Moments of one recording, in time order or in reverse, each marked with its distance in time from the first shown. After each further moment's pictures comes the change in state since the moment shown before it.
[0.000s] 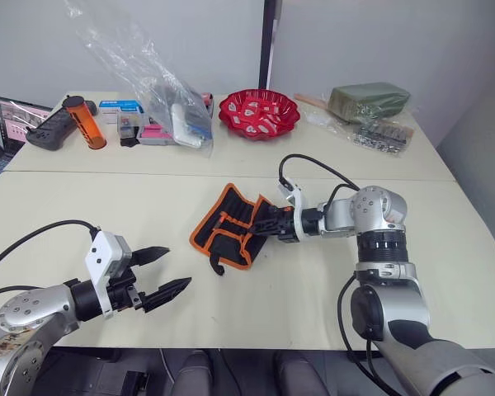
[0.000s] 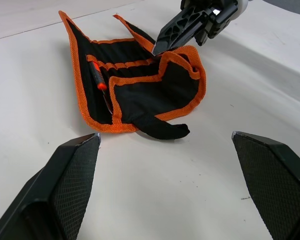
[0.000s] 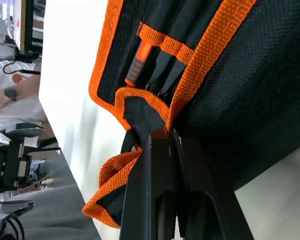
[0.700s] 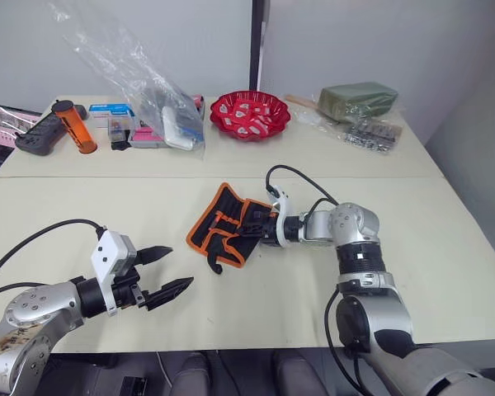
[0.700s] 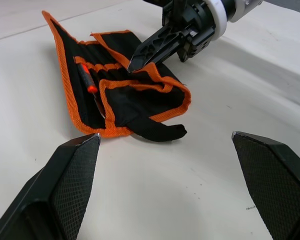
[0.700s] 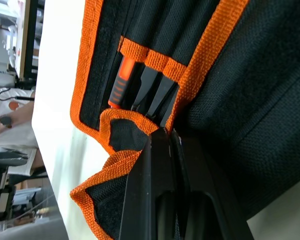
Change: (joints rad) left arm -0.030 -0.003 -0.036 0.041 0.036 -0.033 -0.019; right arm 0.054 0.119 0.040 0.093 -0.040 -0.263 -0.057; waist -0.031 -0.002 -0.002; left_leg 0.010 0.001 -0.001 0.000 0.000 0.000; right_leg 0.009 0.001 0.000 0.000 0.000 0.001
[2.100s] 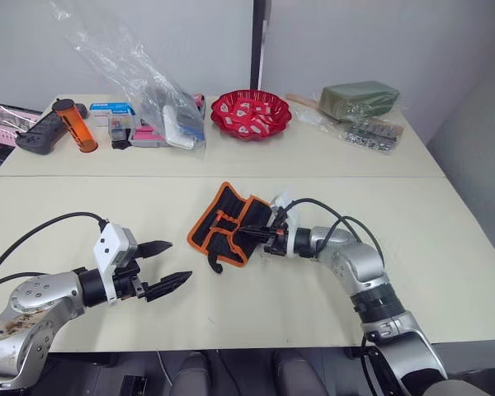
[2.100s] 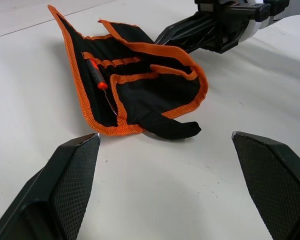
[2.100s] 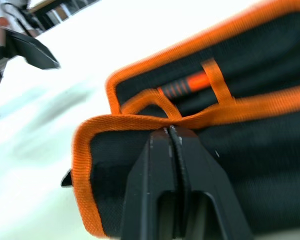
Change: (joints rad) left arm -0.086 0.014 -0.038 0.094 0.038 -0.004 -0.050; right arm 0.308 -0.225 0.469 -0.313 -0.201 -0.874 0.500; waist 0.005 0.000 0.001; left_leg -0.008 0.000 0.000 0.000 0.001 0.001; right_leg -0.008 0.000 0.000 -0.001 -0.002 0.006
